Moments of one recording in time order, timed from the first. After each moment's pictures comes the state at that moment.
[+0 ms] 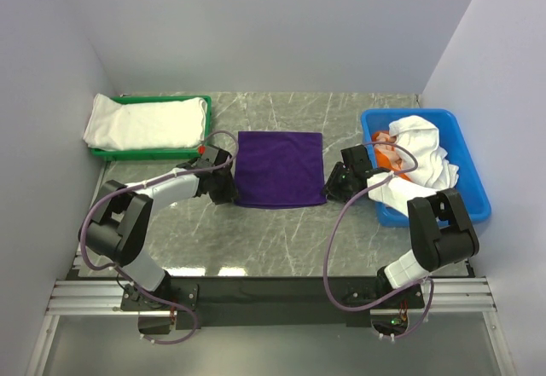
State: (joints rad) left arm -0.46 1.60 0.88 -0.32 0.03 -0.81; right arm 0.28 1.53 0.77 -0.24 -0.12 0.78
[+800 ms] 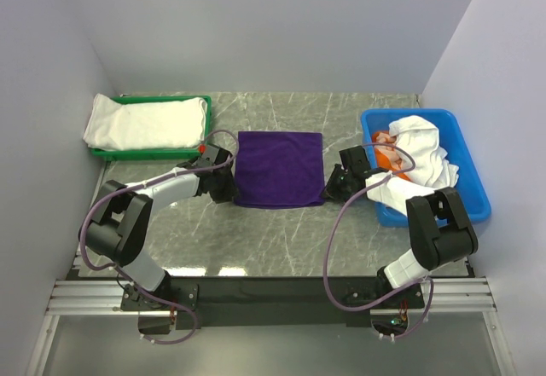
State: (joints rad) left arm -0.47 1.60 0.89 -0.32 0.02 -0.81; right arm 0.30 1.54 0.76 -0.25 -0.14 0.77
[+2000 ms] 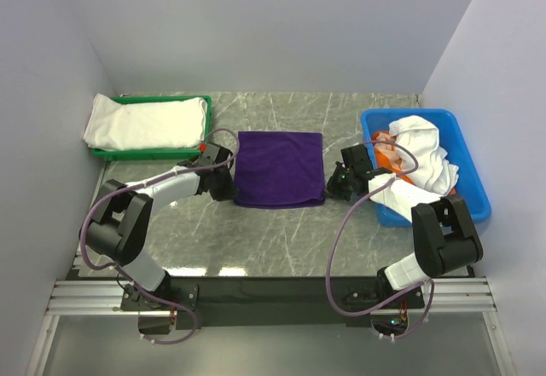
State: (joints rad) left arm -0.47 1.60 0.90 -0.34 0.02 -0.80; right arm 0.30 1.48 0.77 -0.27 -0.14 0.77
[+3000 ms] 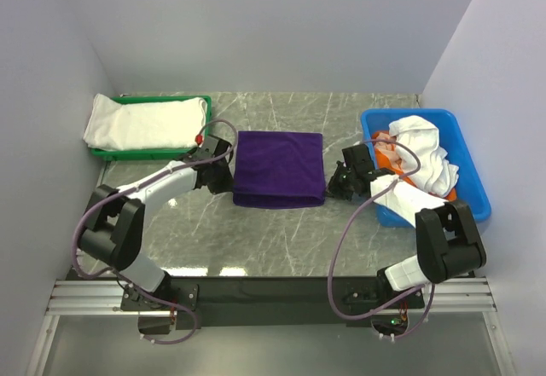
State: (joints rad) left arm -0.47 1.58 0.99 -0.44 -0.06 -0.80; right arm 0.31 1.45 0.77 -0.29 -0.13 0.75
